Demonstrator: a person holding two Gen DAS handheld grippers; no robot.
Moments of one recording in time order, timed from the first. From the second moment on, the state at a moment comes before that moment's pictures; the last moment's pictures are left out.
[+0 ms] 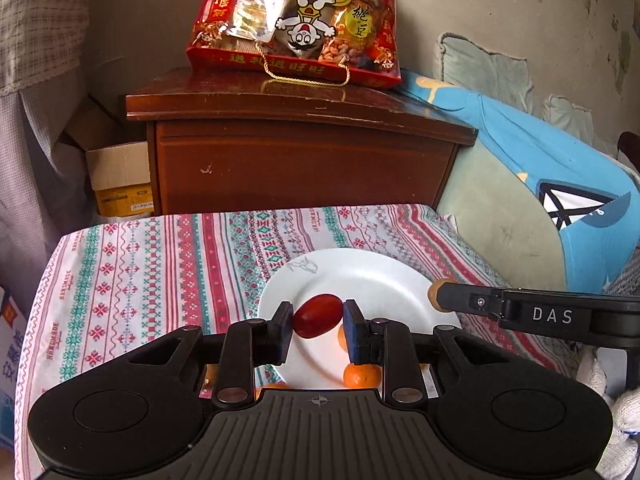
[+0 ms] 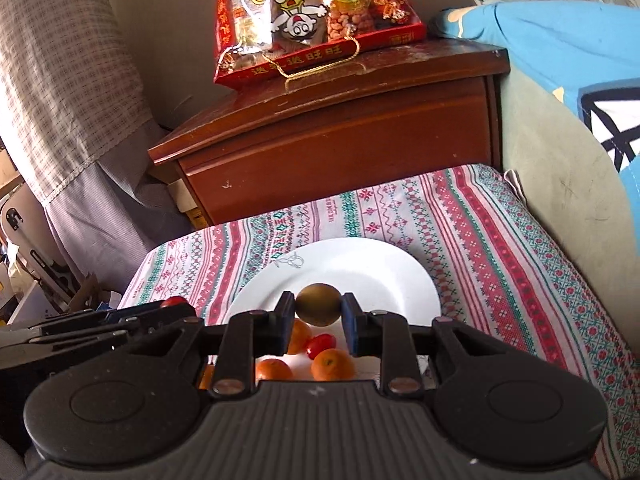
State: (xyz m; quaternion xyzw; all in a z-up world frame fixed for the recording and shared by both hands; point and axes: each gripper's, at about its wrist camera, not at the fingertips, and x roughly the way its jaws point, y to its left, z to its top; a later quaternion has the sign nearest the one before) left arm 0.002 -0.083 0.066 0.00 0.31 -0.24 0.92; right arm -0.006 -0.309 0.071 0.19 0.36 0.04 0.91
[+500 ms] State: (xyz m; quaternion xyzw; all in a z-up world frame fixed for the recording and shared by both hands) left arm 0.052 -0.103 0.022 -0.01 0.38 -0.22 0.90; right arm 0.029 -0.316 0.027 0.21 0.41 0.02 0.89
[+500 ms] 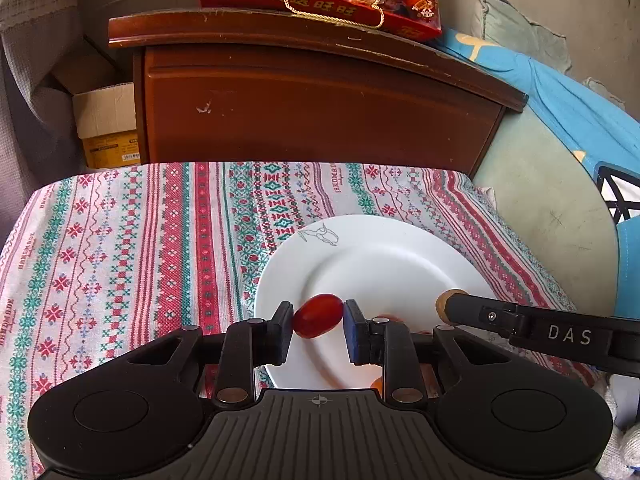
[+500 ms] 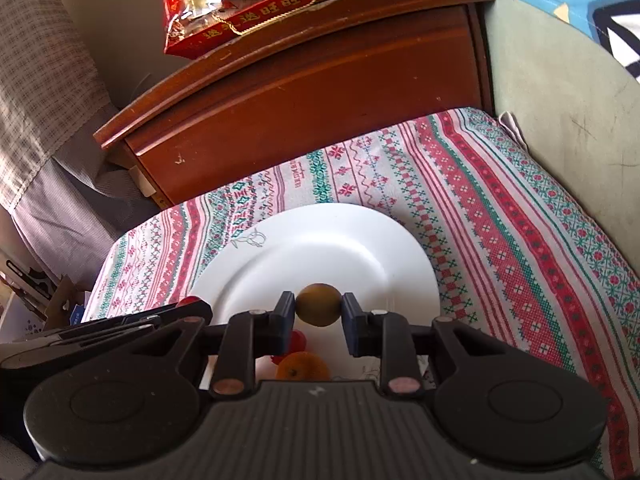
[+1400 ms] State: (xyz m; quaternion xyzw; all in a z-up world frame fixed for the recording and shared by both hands) left arm 0.035 -0.045 0.085 -0.02 0.37 -0.16 0.91; right arm 0.003 -0.289 0.072 0.22 0.37 0.07 0.90
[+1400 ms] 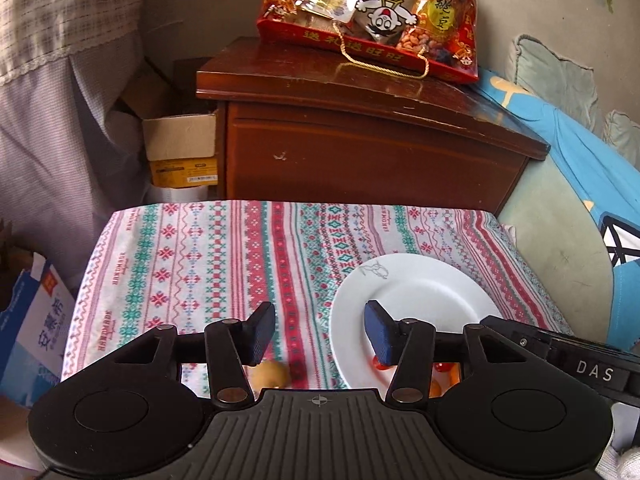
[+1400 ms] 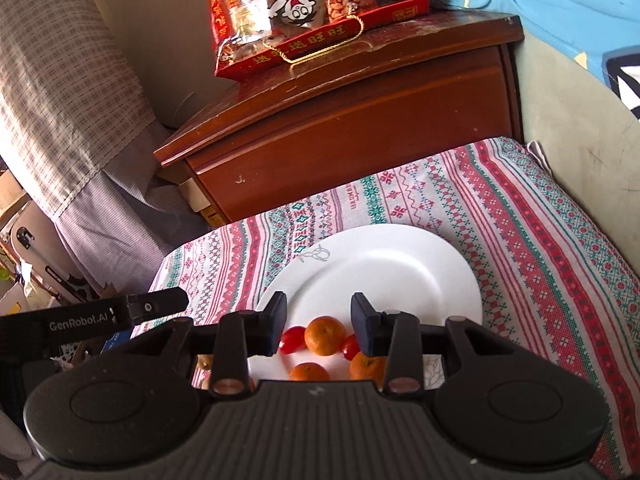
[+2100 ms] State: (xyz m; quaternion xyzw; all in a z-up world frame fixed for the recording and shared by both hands) left arm 0.004 0.015 0.055 -0.04 0.39 -0.13 0.91; right arm -0.044 -0.229 0.060 0.17 0.39 0.13 0.90
